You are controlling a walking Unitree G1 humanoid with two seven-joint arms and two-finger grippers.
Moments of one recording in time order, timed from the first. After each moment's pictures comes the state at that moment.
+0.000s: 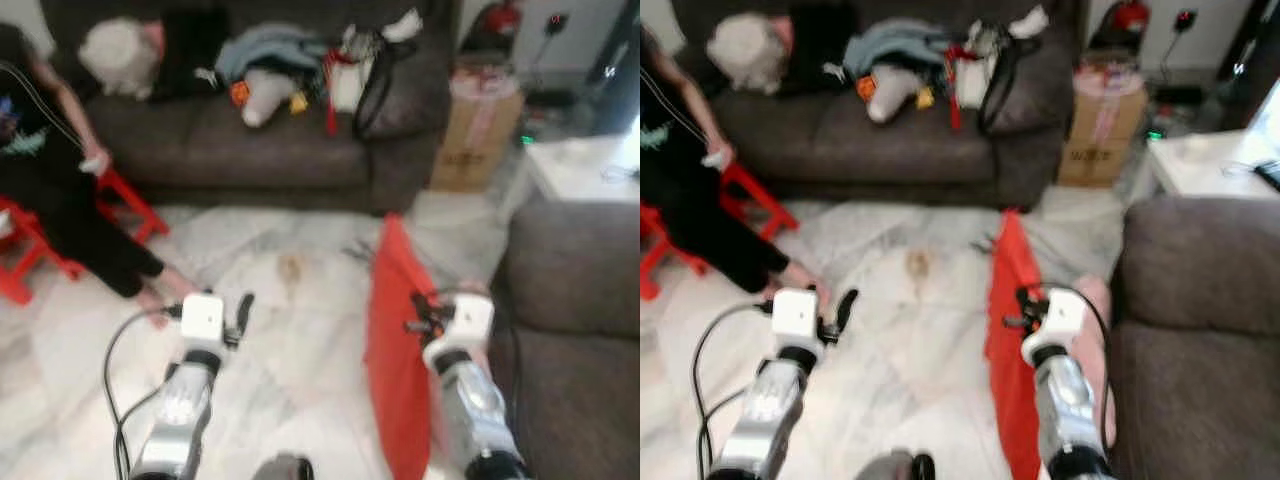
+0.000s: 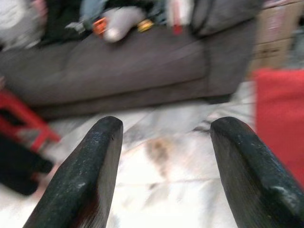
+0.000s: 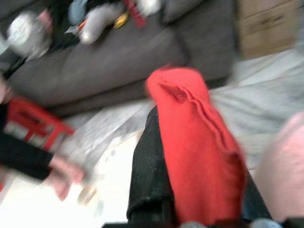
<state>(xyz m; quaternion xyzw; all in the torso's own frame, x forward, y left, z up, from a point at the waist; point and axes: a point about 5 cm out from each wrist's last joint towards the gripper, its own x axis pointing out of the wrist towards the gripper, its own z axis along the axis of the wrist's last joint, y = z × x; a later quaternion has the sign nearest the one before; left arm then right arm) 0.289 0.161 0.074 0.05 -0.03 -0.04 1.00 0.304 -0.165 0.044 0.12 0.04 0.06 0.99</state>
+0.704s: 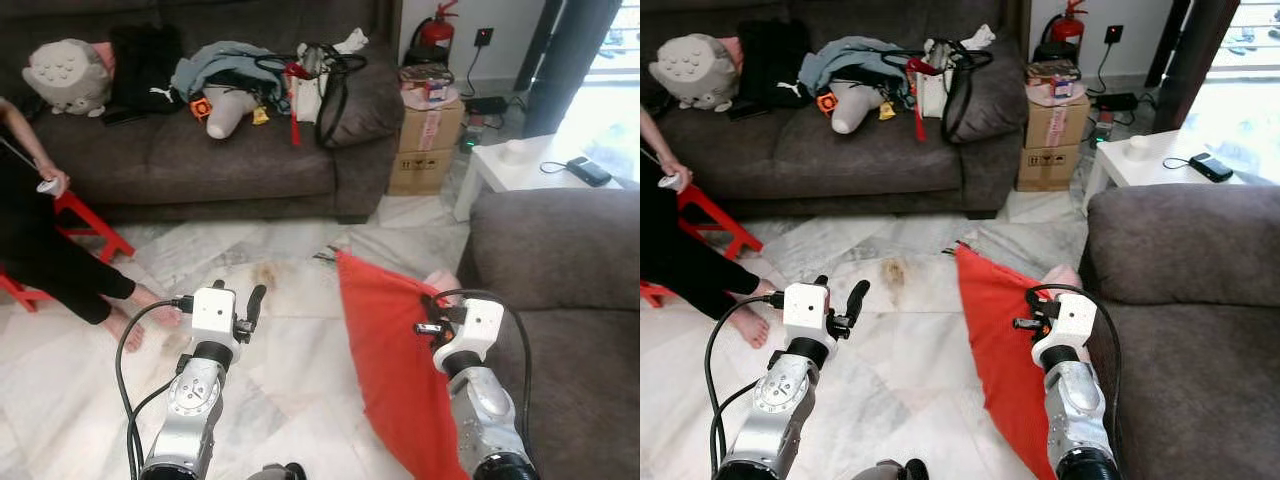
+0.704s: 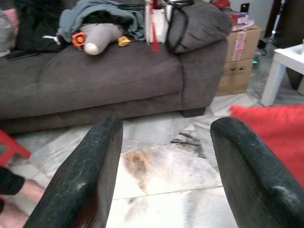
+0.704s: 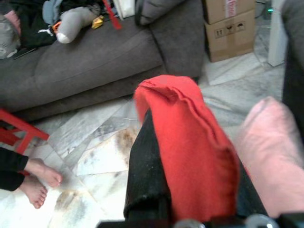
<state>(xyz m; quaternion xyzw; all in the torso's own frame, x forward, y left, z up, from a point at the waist) 0.291 0.152 0.077 0.03 -0.03 -0.05 1.00 0.297 -0.176 0.035 0.12 0.05 0.04 0.99</state>
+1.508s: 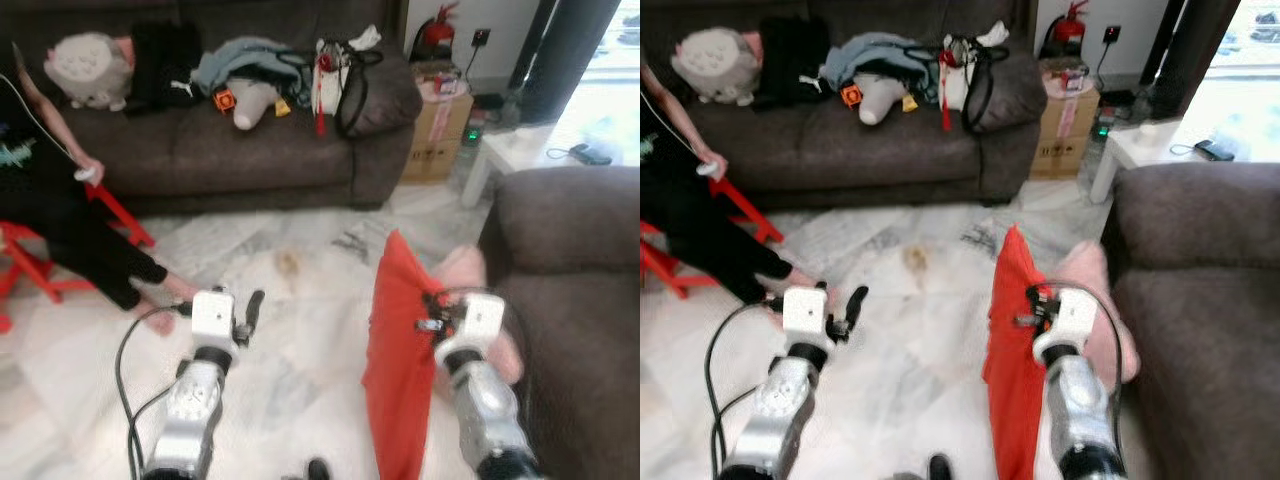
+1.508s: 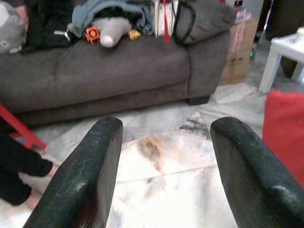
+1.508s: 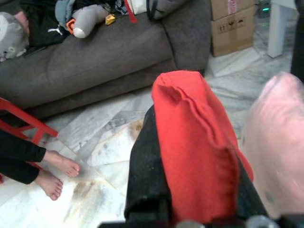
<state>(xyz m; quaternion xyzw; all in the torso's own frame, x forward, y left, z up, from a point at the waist) 0.291 0.148 0.074 0.03 -0.03 -0.05 1.00 0.300 -0.183 0.038 0.11 0.05 0.04 0.99</state>
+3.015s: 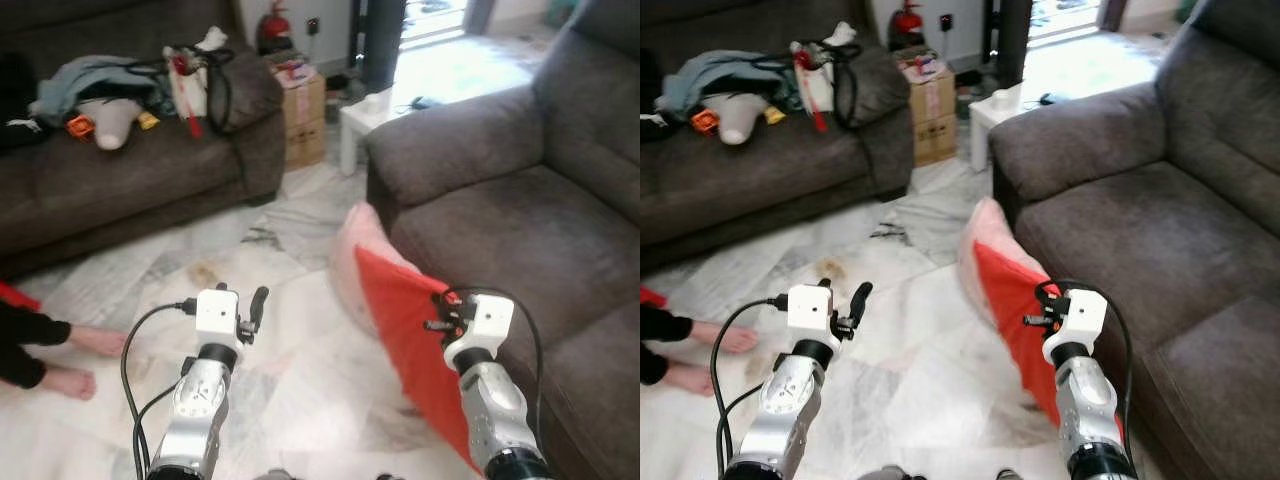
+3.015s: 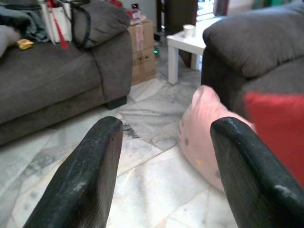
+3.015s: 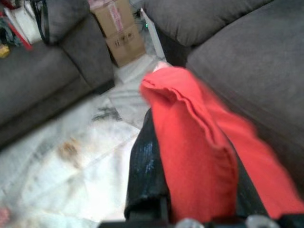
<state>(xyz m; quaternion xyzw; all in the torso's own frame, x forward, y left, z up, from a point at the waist) 0.290 0.152 0.070 0.02 -0.02 -0.04 1.00 0.303 -0.183 0.040 0.11 0.06 0.03 0.99</state>
